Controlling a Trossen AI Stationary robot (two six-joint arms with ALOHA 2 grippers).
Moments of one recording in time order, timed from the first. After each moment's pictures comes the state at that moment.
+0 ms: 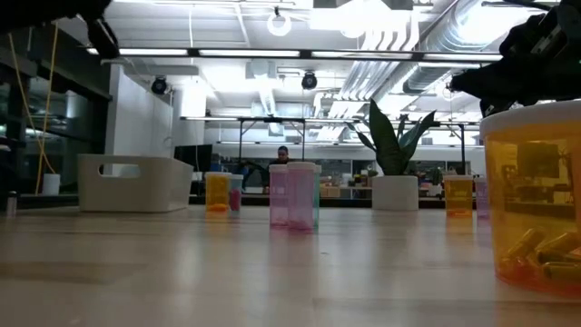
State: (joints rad) left arm 0.02 0.14 0.21 0.31 -0.22 -0.49; right arm -0.01 0.02 0.01 0.03 0.10 0.31
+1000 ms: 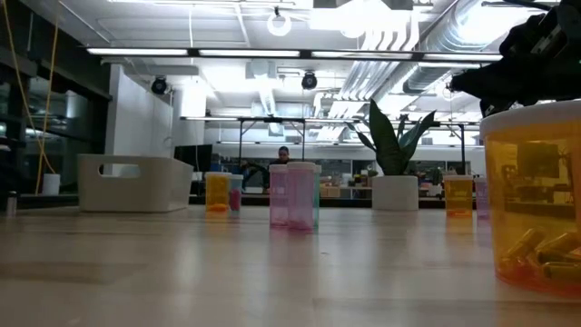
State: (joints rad) left arm -0.67 1.06 1.06 -0.95 -0.17 -0.72; right arm -0.01 0.02 0.01 0.03 0.10 0.31
